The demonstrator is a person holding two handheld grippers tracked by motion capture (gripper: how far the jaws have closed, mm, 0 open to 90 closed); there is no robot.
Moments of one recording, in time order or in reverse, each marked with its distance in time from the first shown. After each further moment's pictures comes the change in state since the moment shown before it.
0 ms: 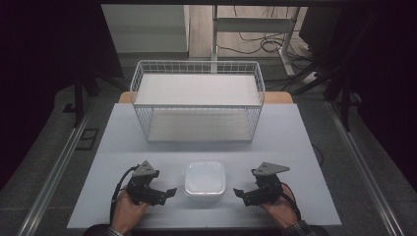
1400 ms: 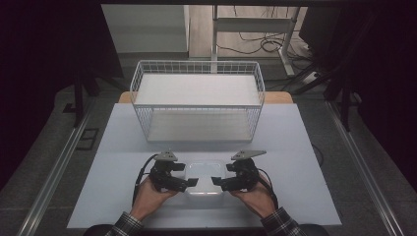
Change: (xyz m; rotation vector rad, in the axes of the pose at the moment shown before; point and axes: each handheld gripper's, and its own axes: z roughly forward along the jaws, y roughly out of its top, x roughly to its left) left arm -0.012 0.049 0.041 0.000 -0.199 -0.019; right arm 0.026 0.052 0.039 0.051 0.110 0.124
